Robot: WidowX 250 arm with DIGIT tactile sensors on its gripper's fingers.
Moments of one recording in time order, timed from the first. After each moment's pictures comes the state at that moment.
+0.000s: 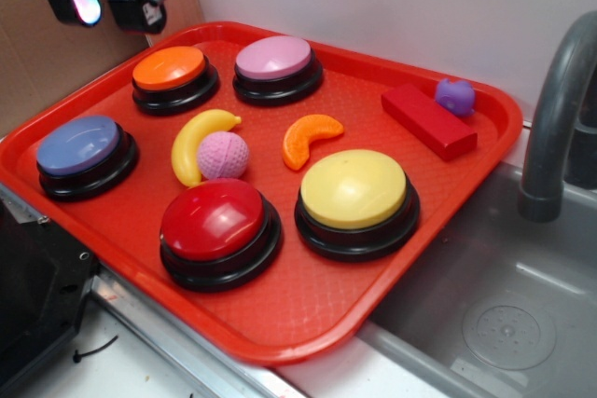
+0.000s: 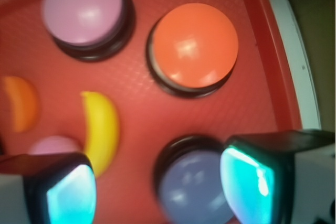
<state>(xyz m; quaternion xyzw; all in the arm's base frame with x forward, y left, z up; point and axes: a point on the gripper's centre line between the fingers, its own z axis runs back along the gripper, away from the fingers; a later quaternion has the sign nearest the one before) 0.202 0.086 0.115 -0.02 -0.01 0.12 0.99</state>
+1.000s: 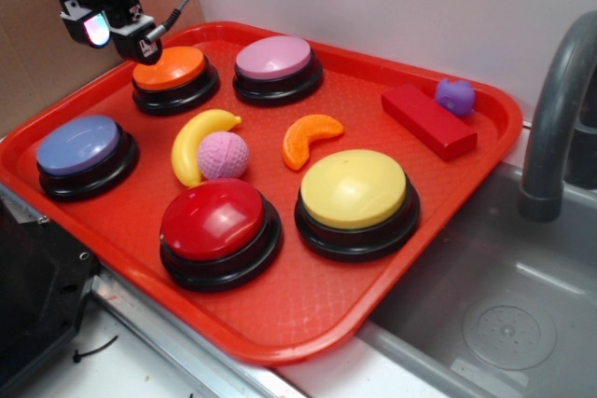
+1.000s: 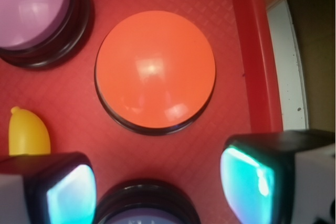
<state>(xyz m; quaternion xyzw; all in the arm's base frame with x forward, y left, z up) 0.218 0.110 0.088 0.00 -0.02 0.07 1.00</state>
